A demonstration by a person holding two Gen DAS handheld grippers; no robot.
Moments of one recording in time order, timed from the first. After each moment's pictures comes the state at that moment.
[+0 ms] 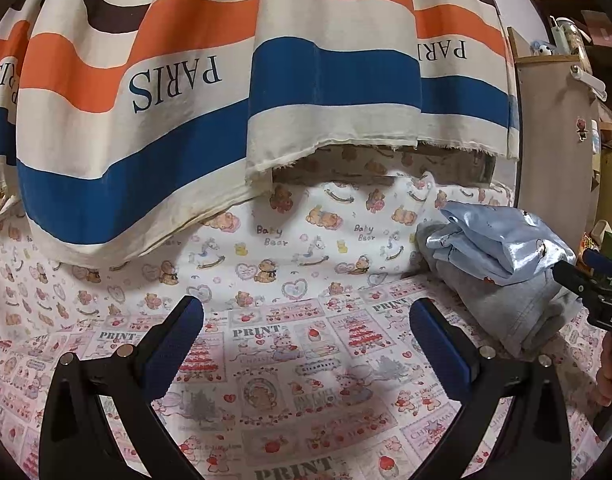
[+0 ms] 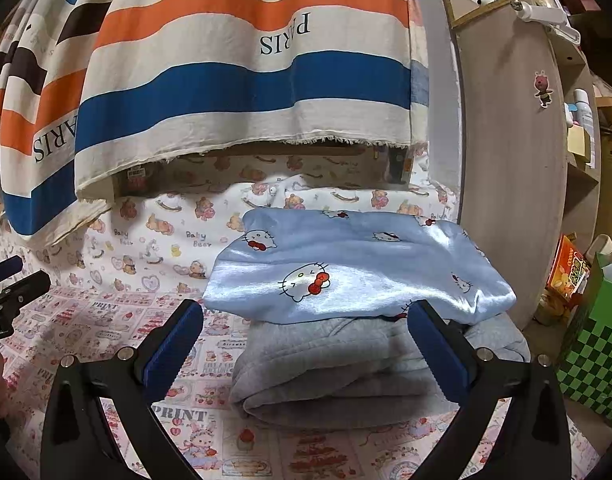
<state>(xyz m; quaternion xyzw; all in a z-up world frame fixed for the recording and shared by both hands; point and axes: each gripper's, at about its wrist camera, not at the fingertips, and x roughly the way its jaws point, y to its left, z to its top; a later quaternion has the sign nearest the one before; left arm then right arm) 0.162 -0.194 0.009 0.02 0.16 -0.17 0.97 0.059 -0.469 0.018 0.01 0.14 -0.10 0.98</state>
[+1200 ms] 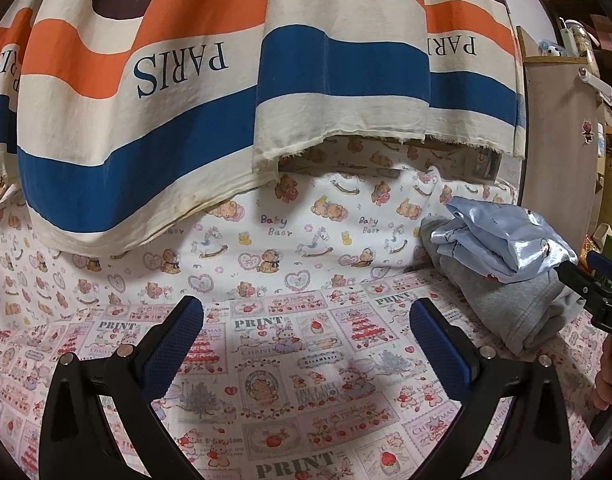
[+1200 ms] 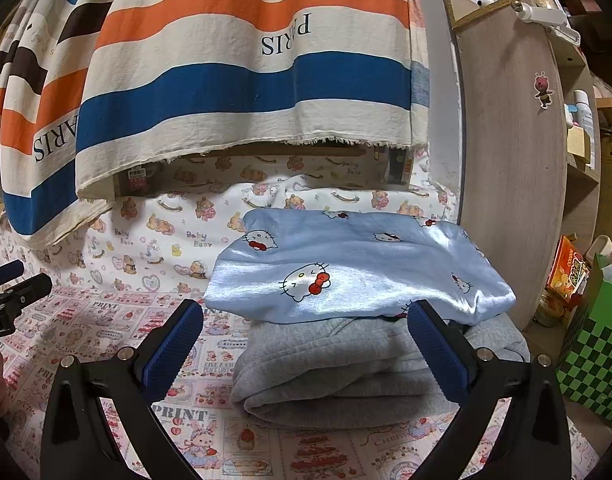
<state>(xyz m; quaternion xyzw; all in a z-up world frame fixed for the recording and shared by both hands) 0.166 -0.191 0.008 0.01 0.18 -0.17 0.97 0.059 -0.468 0.018 0.00 0.14 -0.10 0.98</state>
